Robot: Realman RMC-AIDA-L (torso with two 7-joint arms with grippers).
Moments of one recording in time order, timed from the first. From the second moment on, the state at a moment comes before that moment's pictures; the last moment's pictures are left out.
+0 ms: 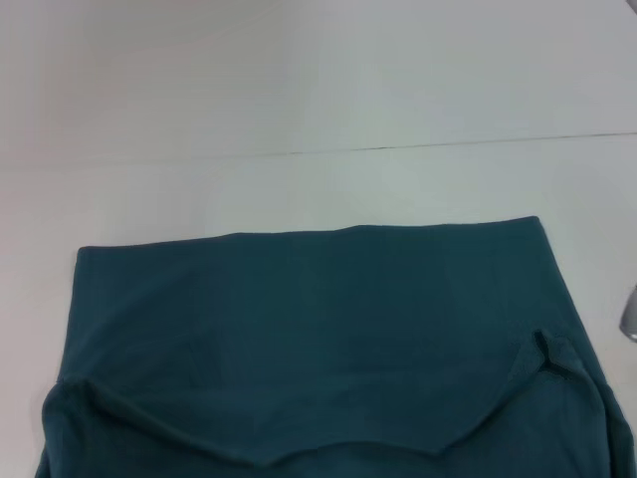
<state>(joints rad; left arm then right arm) -0.63 -2.05 0.76 0.96 2.82 2.07 -2.33 0.48 2.06 -1.08 -1.17 -2.71 -2.00 2.36</state>
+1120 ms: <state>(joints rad) -0.70 -2.04 0.52 0.98 2.49 1.48 -2.31 0.62 1.96 -0.58 -0.98 -2.39 -1.48 2.35</state>
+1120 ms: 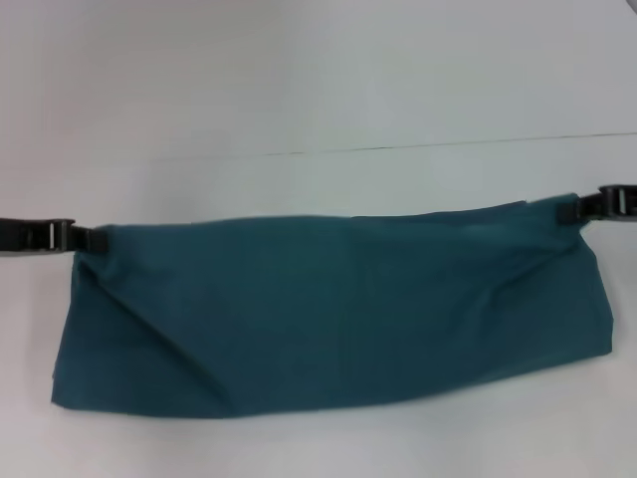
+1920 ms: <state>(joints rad) -0.70 -2.13 0.66 0.86 2.47 1.03 -2.23 0.67 2.03 -0.69 -0.82 -2.39 -1.04 2.35</state>
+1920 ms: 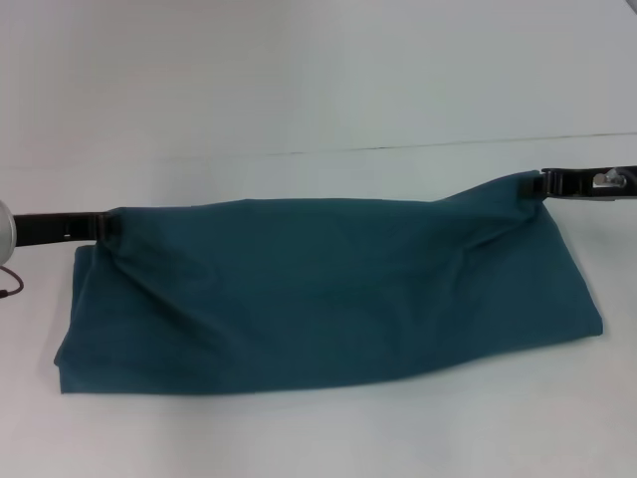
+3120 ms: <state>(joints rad) -0.68 -2.11 0.68 0.86 2.46 1.02 -2.26 0.67 2.06 -0.73 -0.89 -2.37 -1.04 2.32</state>
